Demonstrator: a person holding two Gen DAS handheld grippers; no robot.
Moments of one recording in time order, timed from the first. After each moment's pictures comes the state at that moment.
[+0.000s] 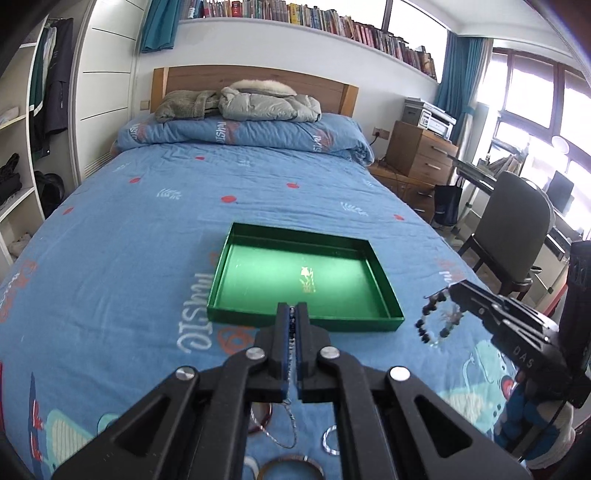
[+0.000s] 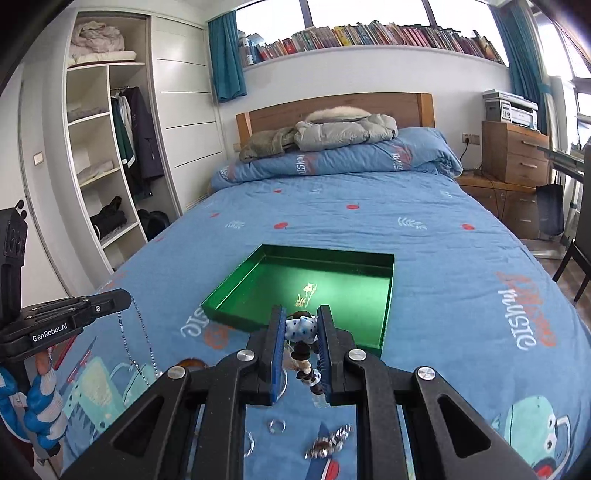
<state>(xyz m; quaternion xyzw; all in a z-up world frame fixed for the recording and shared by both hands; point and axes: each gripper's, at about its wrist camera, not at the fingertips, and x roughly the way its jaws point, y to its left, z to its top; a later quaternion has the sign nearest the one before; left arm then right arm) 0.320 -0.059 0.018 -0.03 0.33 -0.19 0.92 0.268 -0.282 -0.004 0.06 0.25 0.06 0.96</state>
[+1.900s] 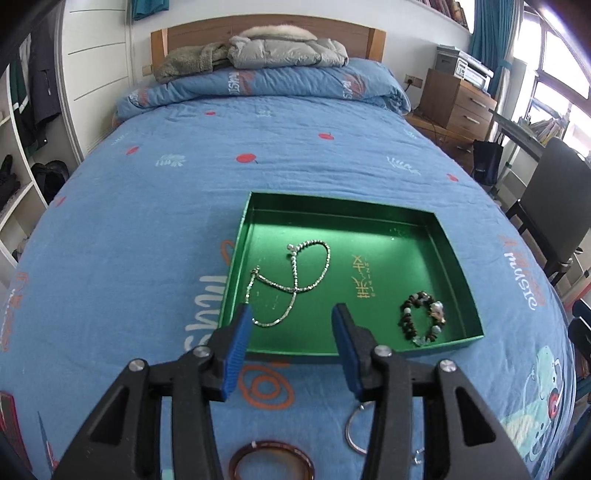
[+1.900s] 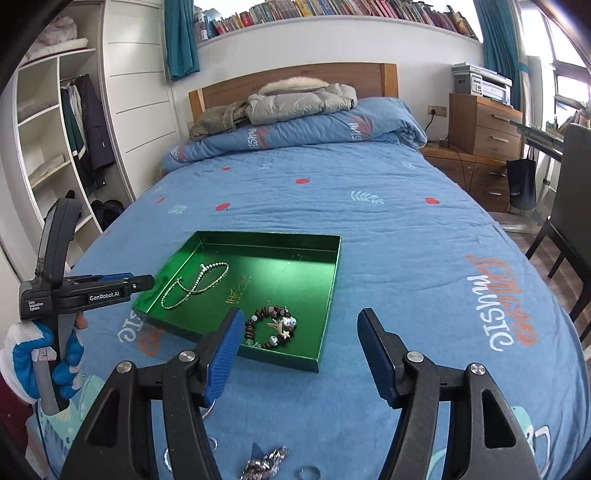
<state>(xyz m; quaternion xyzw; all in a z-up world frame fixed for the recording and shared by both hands) 0.419 -0.076 -0.028 0.02 0.42 -0.13 0.90 0.295 -0.329 -0.016 0.07 0.30 -0.01 0.95</state>
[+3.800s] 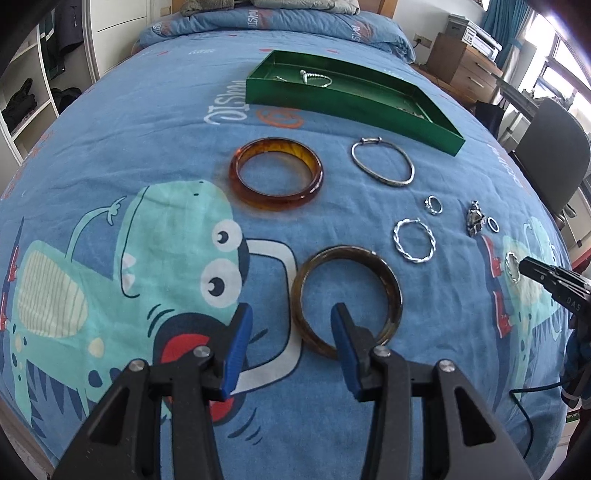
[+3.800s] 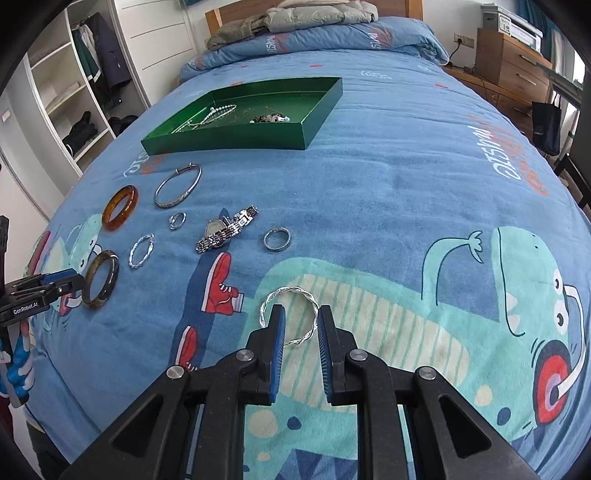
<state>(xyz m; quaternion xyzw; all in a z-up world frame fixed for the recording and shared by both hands) 0.221 -0.030 -0.145 0.01 0.52 -0.12 0.85 0.195 -0.349 -0.151 0.05 0.46 0.05 0.88</state>
